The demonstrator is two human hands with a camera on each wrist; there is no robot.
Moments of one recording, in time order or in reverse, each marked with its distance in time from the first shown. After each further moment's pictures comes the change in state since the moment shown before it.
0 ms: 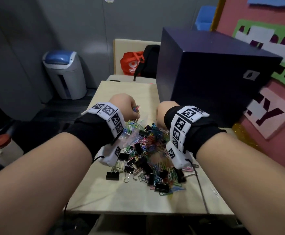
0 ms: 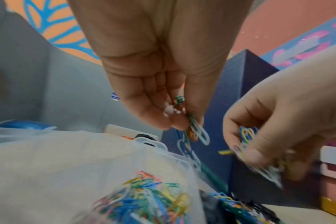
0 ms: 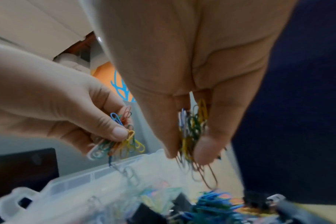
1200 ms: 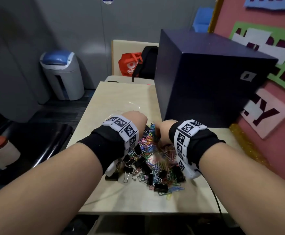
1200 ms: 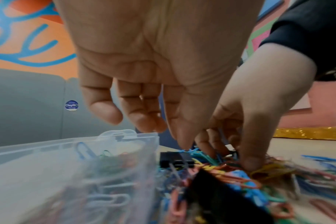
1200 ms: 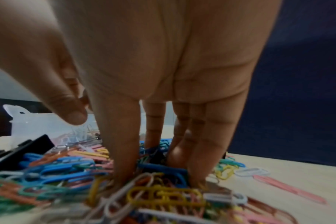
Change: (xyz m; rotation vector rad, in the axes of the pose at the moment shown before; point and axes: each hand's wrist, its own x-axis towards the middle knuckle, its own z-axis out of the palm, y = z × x) left_hand -0.015 0.028 0.029 0.463 -0.280 0.149; right_hand -0.021 -0.002 0.023 -0.170 -0.342 -0.097
